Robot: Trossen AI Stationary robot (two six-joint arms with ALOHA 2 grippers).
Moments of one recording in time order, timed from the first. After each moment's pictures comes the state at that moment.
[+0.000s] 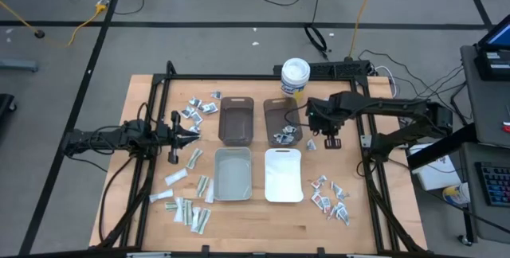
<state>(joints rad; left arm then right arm) 0.00 0.01 0.02 0.06 -0.04 0.07 -0.30 1.34 0.98 -1.17 0.03 -0.29</state>
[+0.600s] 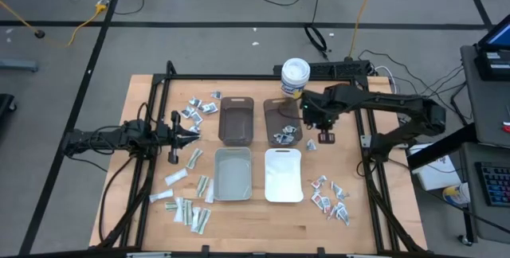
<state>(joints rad) 0.00 0.01 0.02 0.06 -0.04 0.07 -0.30 1.42 1.16 -1.23 0.03 -0.27</state>
